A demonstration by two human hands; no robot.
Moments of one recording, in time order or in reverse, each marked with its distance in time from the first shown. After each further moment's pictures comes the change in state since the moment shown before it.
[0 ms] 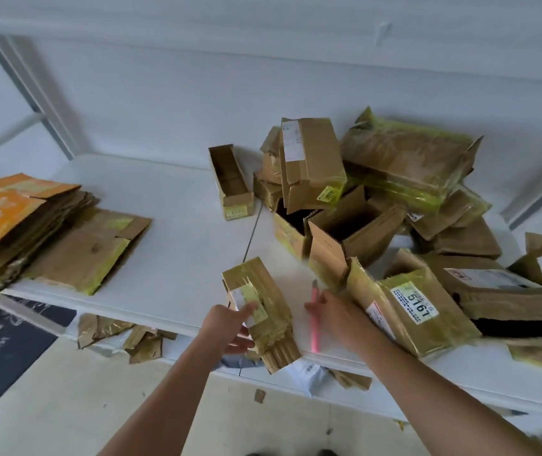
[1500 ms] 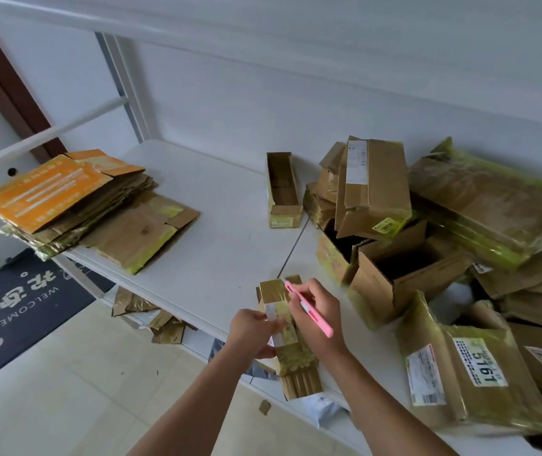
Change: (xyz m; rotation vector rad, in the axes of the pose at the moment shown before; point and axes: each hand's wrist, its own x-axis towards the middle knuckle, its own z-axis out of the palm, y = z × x) left_hand 0.025 -0.001 0.006 -0.211 0.051 -0.027; right_hand 0.048 -0.094 0.007 0.788 0.432 -0.304
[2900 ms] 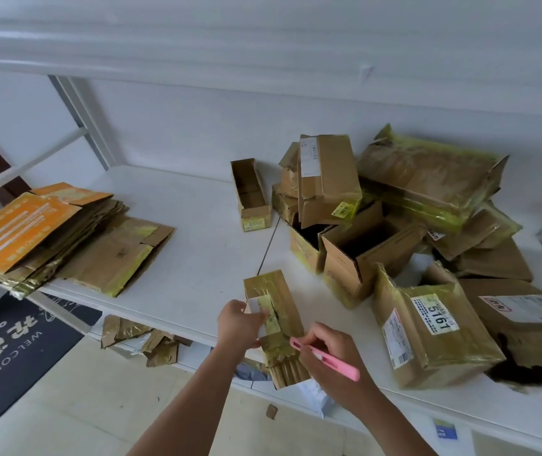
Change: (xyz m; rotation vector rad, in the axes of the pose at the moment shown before) left_hand -0.023 0.012 0.012 0.068 0.145 0.112; right_hand -0.090 -0.031 -0.066 0.115 -0.230 0.168
